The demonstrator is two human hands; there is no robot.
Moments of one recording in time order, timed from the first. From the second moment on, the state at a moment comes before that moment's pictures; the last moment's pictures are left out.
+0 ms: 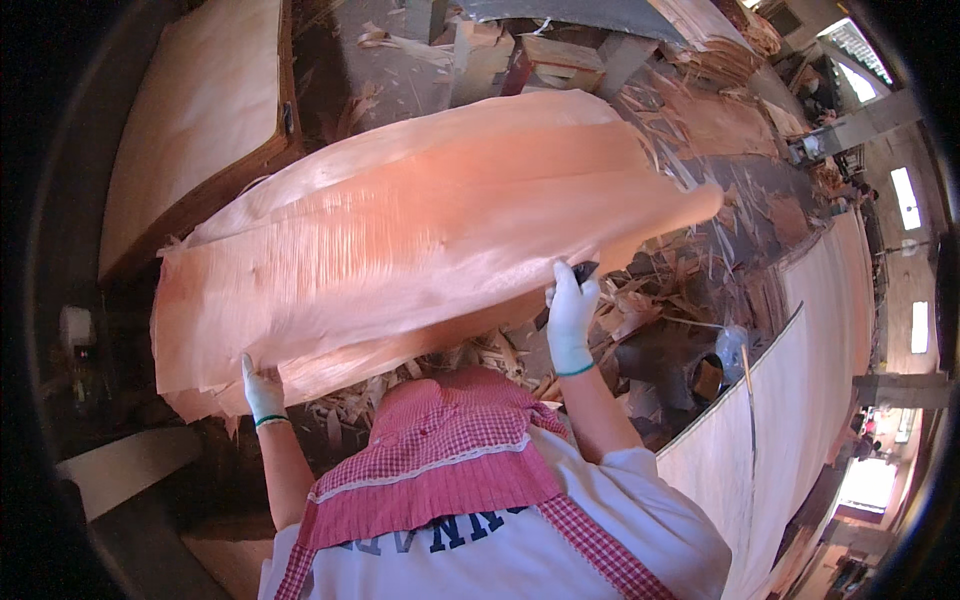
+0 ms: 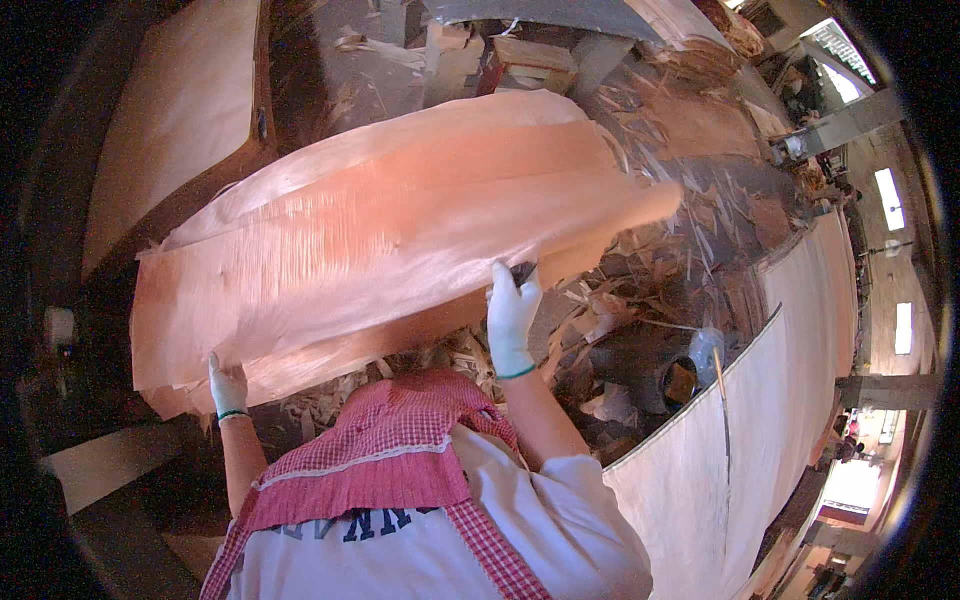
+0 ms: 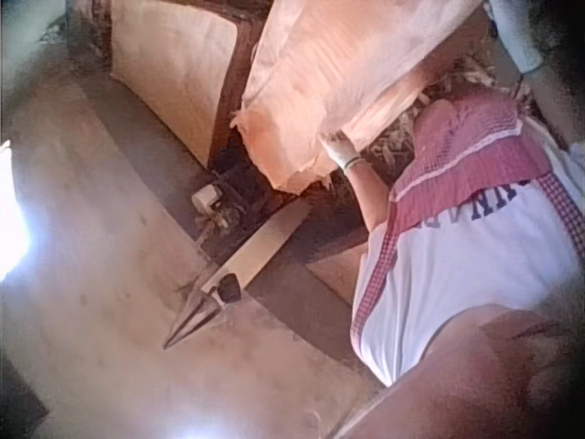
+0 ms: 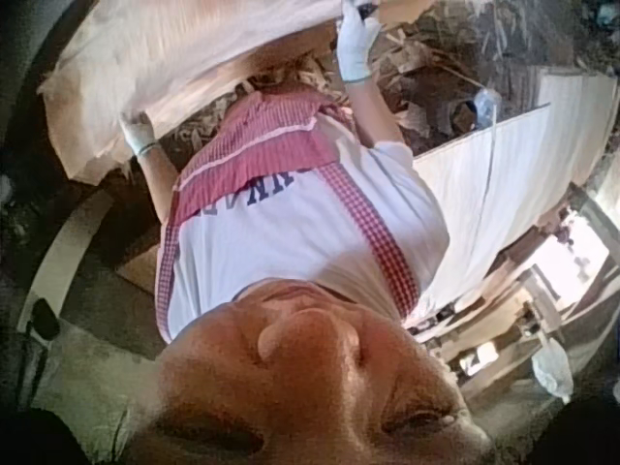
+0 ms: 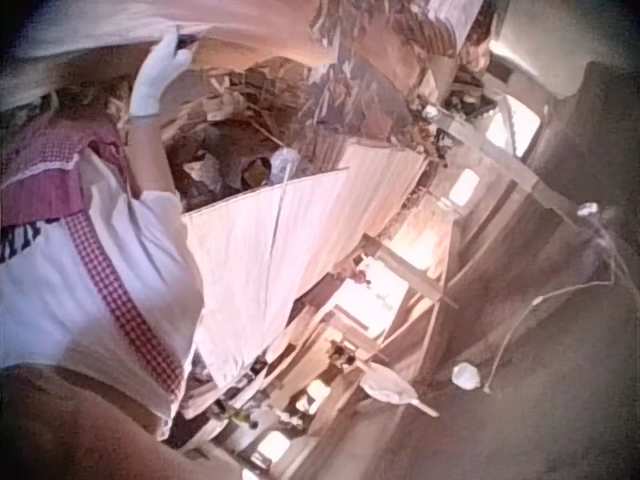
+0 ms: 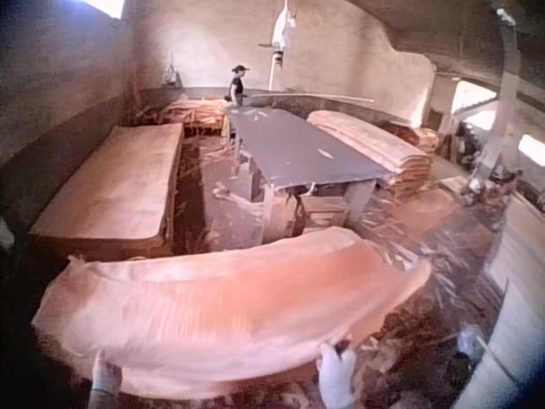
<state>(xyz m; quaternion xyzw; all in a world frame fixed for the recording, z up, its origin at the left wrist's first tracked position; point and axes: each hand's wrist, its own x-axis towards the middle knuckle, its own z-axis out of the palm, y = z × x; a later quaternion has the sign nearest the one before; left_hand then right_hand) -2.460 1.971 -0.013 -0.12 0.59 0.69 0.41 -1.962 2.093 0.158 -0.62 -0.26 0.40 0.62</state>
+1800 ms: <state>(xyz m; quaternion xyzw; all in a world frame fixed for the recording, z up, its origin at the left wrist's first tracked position) -1.703 1.511 0.357 0.58 0.03 0.44 0.68 -1.973 1.108 0.225 -0.29 0.34 -0.49 0.75</state>
